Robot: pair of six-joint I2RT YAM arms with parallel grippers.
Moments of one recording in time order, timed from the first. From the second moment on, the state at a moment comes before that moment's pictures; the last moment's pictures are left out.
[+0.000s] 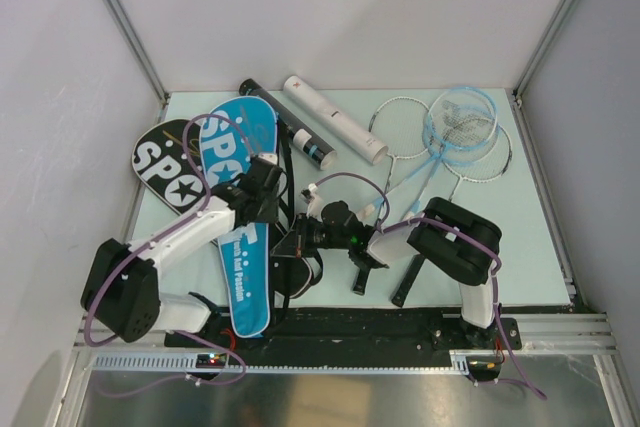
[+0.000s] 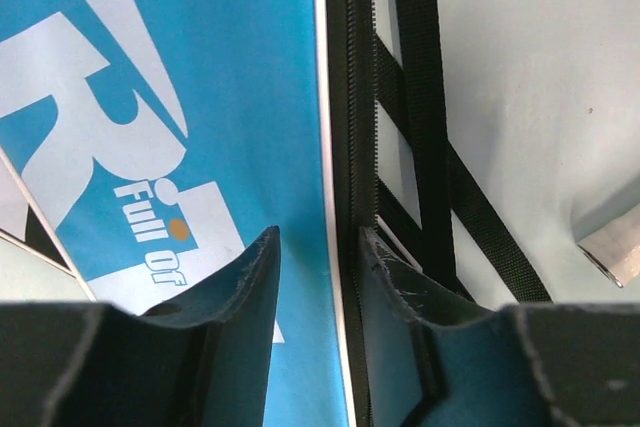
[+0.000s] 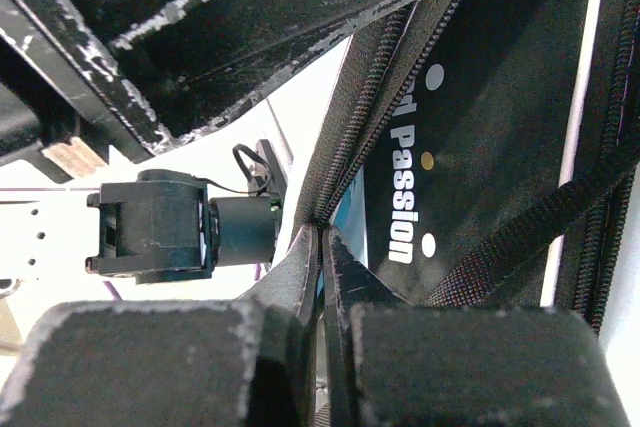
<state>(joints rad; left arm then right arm) -0.55 1.32 0.87 -0.57 -0.29 -0.41 1.02 1.93 0.84 0.82 -0.37 1.07</state>
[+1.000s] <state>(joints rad) -0.51 1.14 0.90 -0.65 -0.32 -0.40 0.99 1.90 0.82 0.83 -0.29 1.13</state>
